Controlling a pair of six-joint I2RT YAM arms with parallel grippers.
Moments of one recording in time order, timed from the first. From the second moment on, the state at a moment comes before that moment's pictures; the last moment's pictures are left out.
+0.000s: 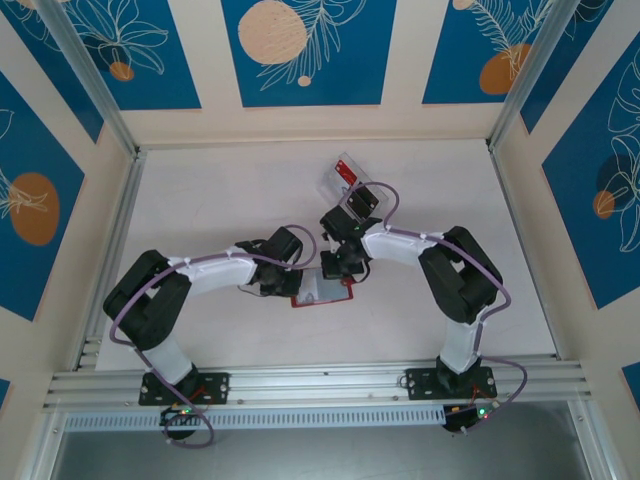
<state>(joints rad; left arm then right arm) -0.73 1.67 0.92 -0.49 0.14 -0.57 0.68 1.85 1.15 -0.58 -0.23 0.51</state>
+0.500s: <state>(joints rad) -0.73 1.66 0.92 -0.50 0.13 -0.57 0.65 1.91 1.08 -0.32 -0.59 0.66</state>
